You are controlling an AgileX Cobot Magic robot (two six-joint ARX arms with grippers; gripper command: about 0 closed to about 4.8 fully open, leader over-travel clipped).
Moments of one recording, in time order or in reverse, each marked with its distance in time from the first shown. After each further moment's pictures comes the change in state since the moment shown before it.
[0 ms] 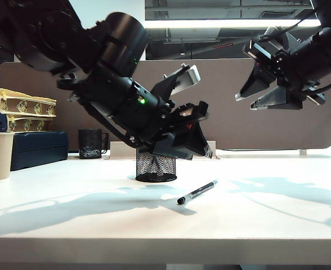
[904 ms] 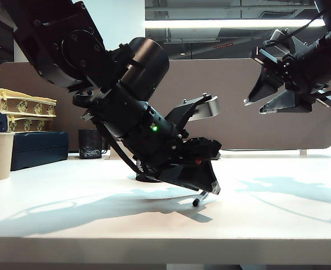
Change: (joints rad) left arm -0.051 0.085 0.034 -0.091 -0.044 0.104; right arm -0.027 0.000 0.000 -0.024 0.016 -0.023
